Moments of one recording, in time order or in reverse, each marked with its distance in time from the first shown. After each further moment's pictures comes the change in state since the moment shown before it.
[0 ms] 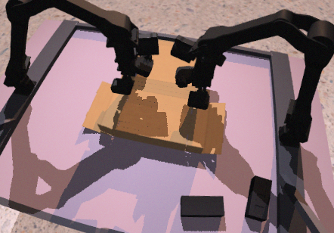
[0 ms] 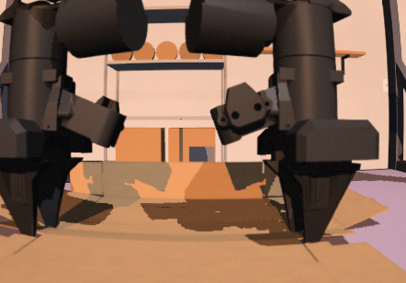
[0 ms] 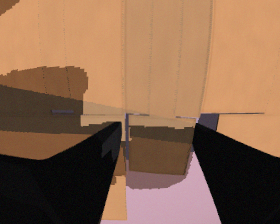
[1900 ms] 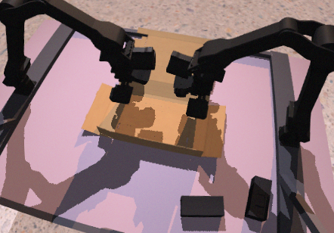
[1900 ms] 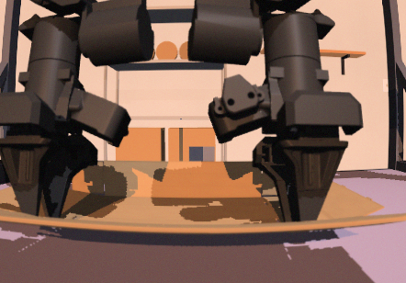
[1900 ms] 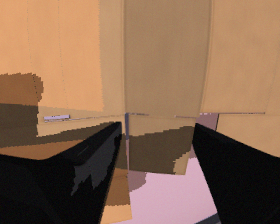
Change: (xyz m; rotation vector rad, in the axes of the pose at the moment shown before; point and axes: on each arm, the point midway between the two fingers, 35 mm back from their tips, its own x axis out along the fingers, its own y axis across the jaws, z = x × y) left arm -0.005 -0.017 0.002 -0.003 -0.013 0.220; right arm -0.006 0.018 -0.002 0.009 0.000 -0.223
